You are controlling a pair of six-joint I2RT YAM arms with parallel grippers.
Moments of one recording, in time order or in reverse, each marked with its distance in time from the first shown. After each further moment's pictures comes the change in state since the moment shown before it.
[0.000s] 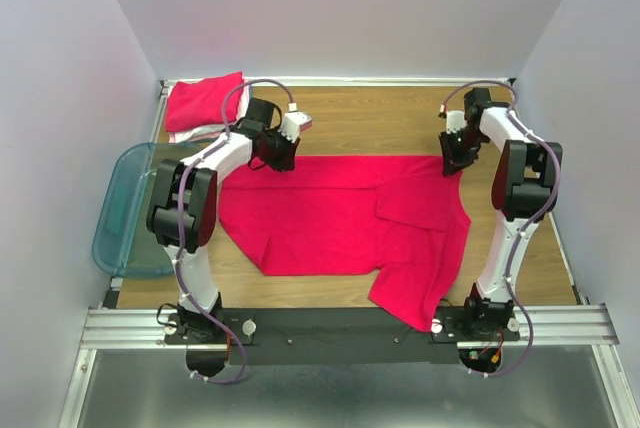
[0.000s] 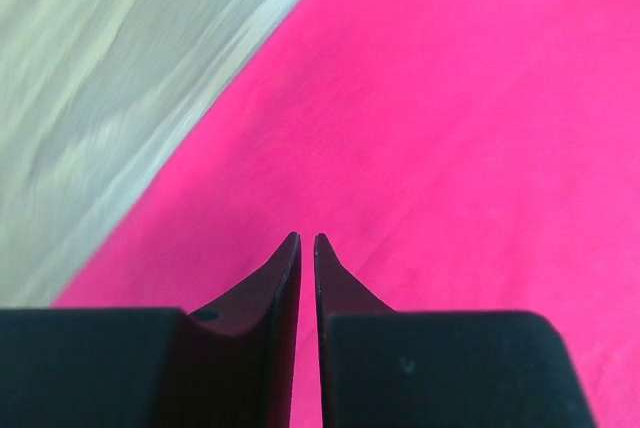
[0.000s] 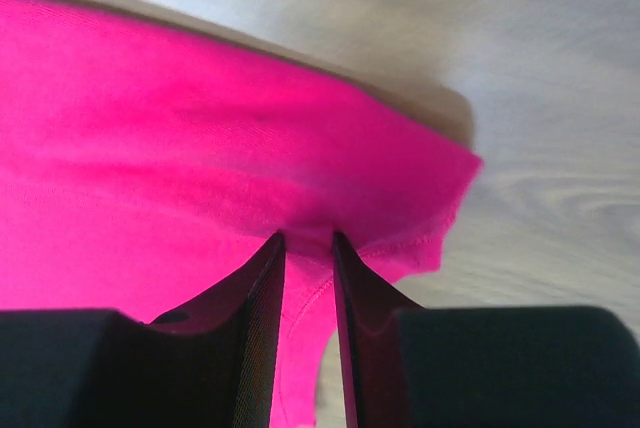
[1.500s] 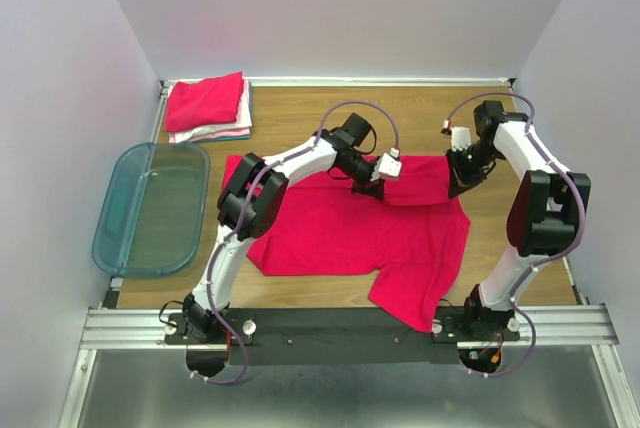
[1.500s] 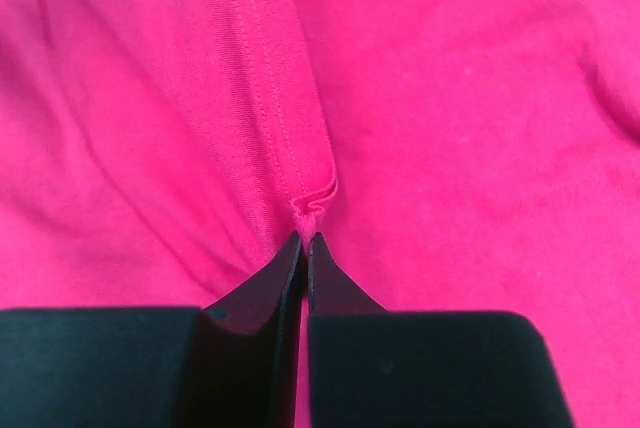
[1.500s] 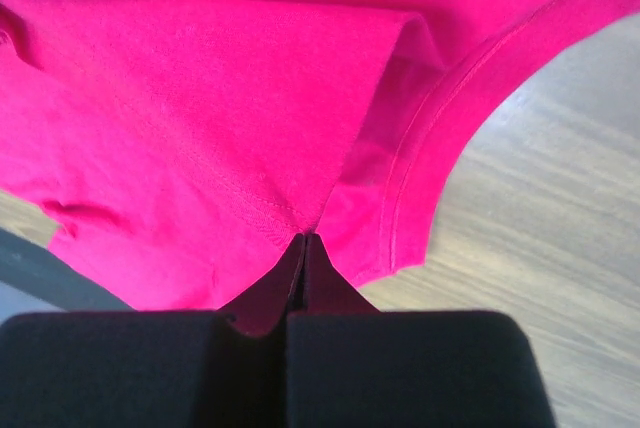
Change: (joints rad) left arm -0.395 0.381 0.446 -0.172 0.437 0.566; right arm 0.000 -0.340 -0.244 -0.179 -0.098 -0.044
